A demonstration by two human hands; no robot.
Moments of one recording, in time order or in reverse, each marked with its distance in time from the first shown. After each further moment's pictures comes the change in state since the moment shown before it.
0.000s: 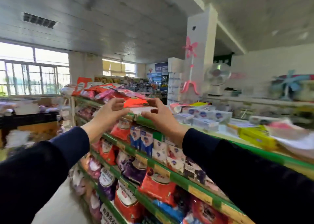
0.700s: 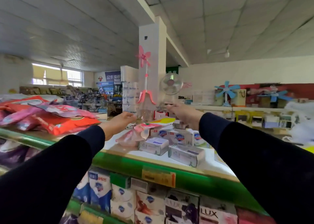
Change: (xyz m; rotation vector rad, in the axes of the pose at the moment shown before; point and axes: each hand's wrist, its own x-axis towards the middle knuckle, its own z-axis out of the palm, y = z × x) left_hand 0.249 -0.026 0.189 0.037 -0.524 -0.018; right_hand 0.151 0.105 -0.188 -0.315 0.341 0.447
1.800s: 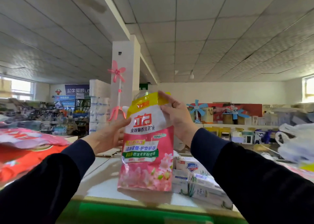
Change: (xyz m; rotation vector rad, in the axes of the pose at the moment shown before) left_hand 0.128 -0.039 -0.052 -0.697 -0.416 0.184; right_hand 0.057 -0.065 0.052 0.749 0.228 -0.318
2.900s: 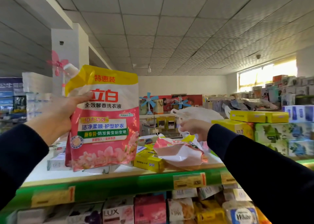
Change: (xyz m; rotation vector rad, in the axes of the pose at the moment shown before) left_hand -0.060 0.084 0.308 -0.126 0.262 0.177; right_hand -0.162 -0.158 -0.367 -1.068 0.237 0.599
